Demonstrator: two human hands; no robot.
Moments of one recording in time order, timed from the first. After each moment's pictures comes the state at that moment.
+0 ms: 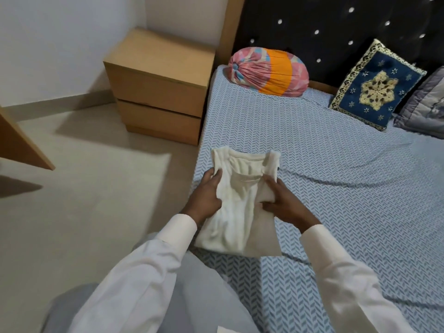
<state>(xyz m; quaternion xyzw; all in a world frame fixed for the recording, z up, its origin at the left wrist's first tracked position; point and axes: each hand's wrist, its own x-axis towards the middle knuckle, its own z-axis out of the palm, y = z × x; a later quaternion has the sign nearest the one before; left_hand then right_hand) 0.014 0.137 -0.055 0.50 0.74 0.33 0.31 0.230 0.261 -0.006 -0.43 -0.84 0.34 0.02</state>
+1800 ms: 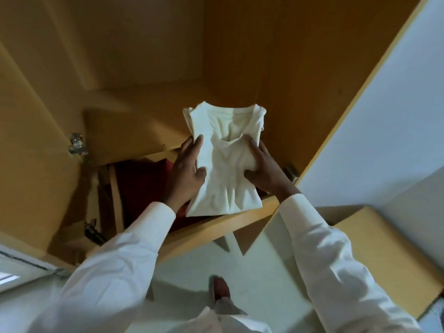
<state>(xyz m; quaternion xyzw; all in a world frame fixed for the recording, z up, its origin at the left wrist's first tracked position) -0.509 -0.280 0.468 0.09 0.89 0.43 -0.14 -0.538 -0.047 0.494 0.13 -0.94 0.31 -0.03</state>
